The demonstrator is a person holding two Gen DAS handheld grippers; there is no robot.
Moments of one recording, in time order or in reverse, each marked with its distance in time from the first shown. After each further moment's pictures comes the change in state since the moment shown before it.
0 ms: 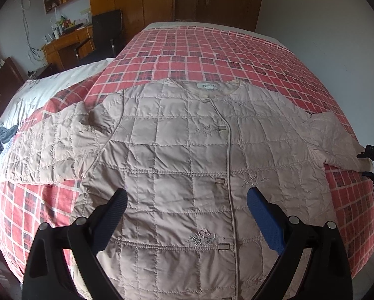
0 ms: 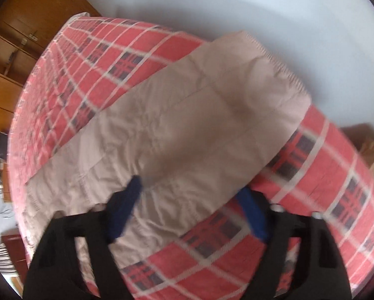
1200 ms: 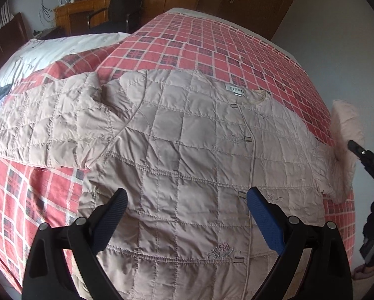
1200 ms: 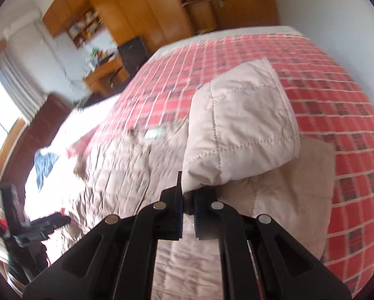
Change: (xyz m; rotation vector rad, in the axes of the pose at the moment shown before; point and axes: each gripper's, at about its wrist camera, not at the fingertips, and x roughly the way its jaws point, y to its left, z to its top) left arm 0.026 0.072 0.013 -0.213 0.047 -0.121; right arm -0.112 0.296 -0.234 -0.846 -0.110 0.488
